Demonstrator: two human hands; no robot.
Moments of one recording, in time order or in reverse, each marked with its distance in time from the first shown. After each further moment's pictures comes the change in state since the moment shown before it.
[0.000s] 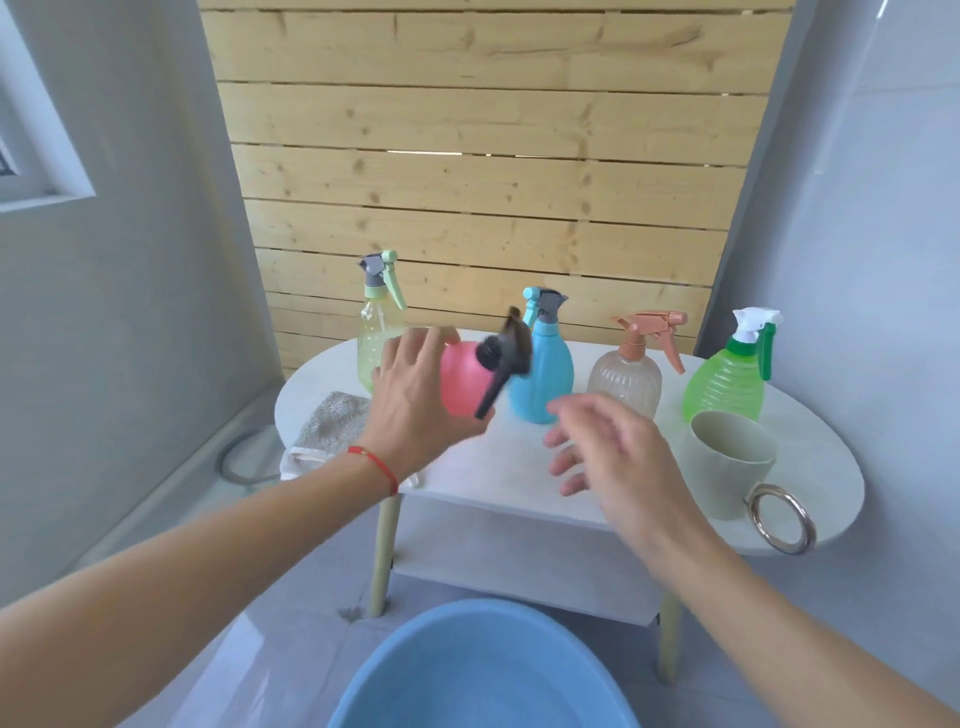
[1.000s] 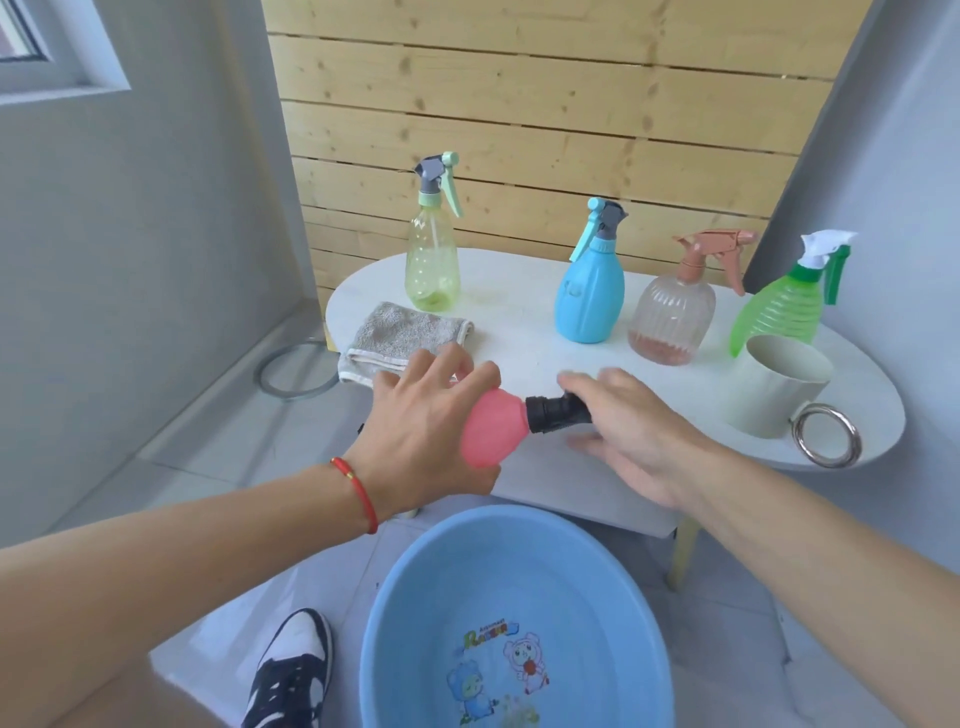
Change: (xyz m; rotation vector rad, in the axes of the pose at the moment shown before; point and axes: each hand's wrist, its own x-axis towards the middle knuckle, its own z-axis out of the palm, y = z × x) left_hand -0.116 -0.004 -0.075 0.262 -0.372 0.132; right_hand -0.024 0.009 0.045 0.150 -0.260 0.379
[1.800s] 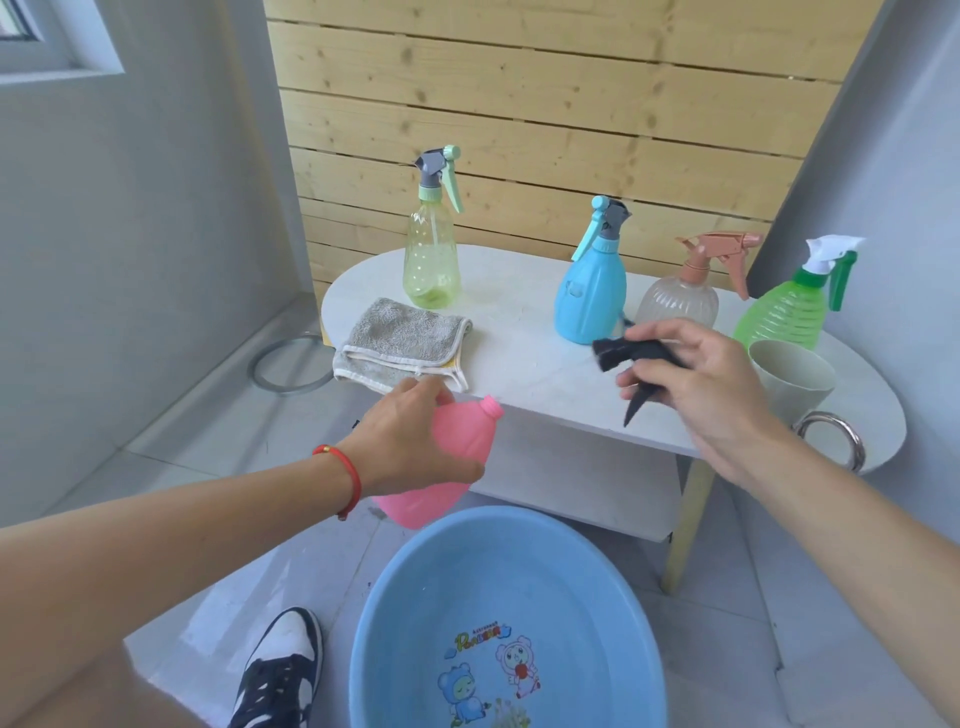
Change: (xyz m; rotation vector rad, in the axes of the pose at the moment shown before) left_hand 0.007 -0.022 0.016 -0.379 -0.320 -0.395; right_hand 0.023 0.000 -0.064 -0.061 0.242 -0.333
